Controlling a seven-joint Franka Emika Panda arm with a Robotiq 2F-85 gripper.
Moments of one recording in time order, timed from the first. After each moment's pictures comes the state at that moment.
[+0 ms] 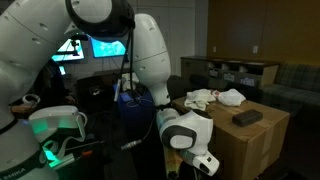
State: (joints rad) arm -0.11 0.84 -0.10 -2.06 0.06 2.69 0.10
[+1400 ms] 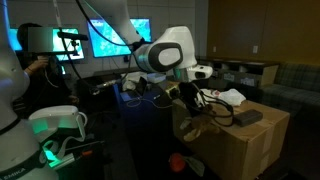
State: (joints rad) arm 0.01 0.18 -0.09 -2.30 -0.16 2.68 0.19
